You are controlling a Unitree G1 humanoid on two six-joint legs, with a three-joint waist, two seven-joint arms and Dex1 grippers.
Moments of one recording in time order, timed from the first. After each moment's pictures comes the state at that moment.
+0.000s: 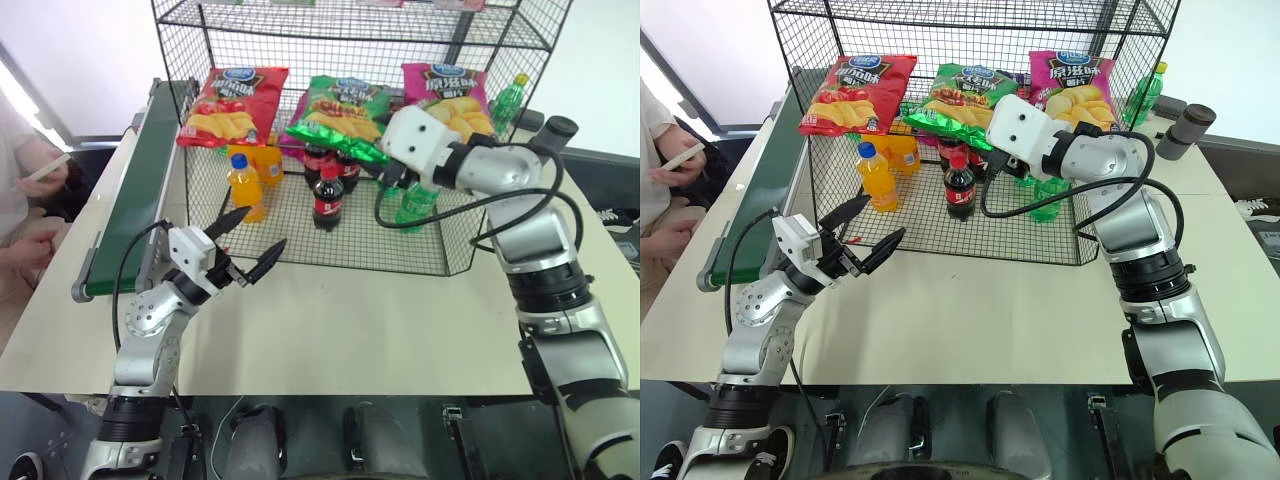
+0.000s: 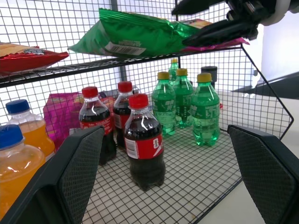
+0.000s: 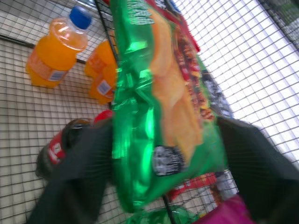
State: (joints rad) left arm -0.17 0.36 0.08 -0.09 -0.40 -0.10 -0.74; right arm -0.87 -0.57 0.17 0.04 -0.15 0.20 0.73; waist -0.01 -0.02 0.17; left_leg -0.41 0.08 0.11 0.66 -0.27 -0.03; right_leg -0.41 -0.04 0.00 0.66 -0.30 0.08
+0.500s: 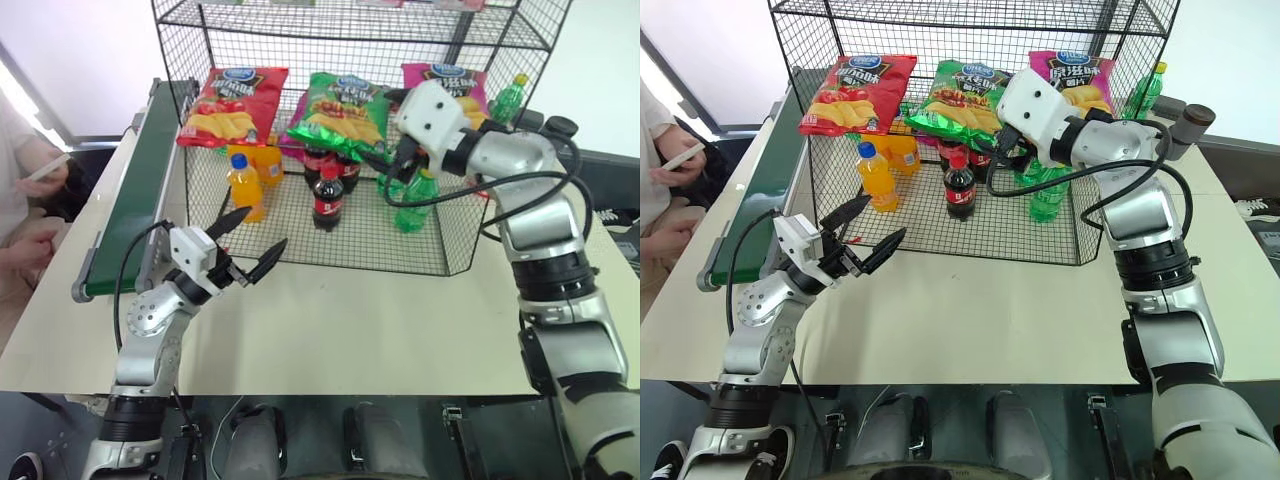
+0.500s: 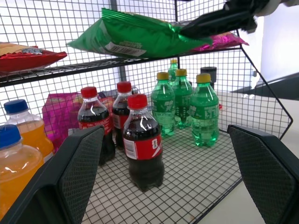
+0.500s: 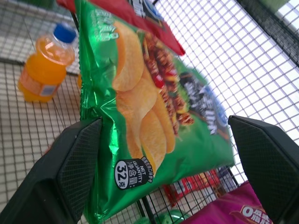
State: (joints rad) left arm -0.17 0.36 0.07 -0.09 -0.40 -0.10 -0.74; right arm -0.92 -0.57 0.15 0.15 -0.07 0.20 0.76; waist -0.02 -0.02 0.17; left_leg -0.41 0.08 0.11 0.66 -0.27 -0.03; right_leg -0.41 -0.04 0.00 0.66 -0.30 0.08
